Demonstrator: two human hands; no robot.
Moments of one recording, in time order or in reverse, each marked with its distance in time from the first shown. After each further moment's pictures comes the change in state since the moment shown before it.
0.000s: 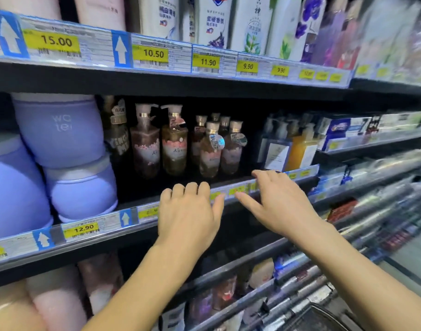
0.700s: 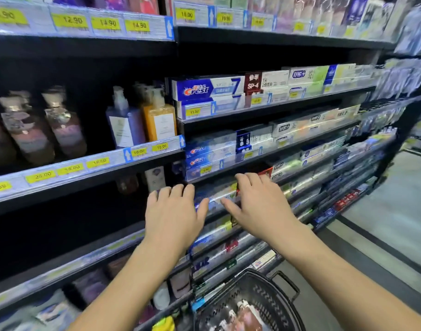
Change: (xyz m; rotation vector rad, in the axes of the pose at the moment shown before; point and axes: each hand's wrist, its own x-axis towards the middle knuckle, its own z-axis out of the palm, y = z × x) left_hand 0.015 0.350 0.073 -0.015 -0.170 0.067; right_hand -0.074 0.345 0.029 -0.022 -0.102 0.057
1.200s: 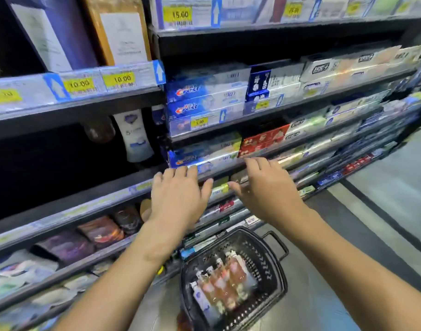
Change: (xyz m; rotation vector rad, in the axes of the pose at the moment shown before) left_hand 0.048 0.039 0.135 -0.063 -0.251 -0.080; right_hand 0.062 0.063 0.130 0.042 -0.183 -0.010
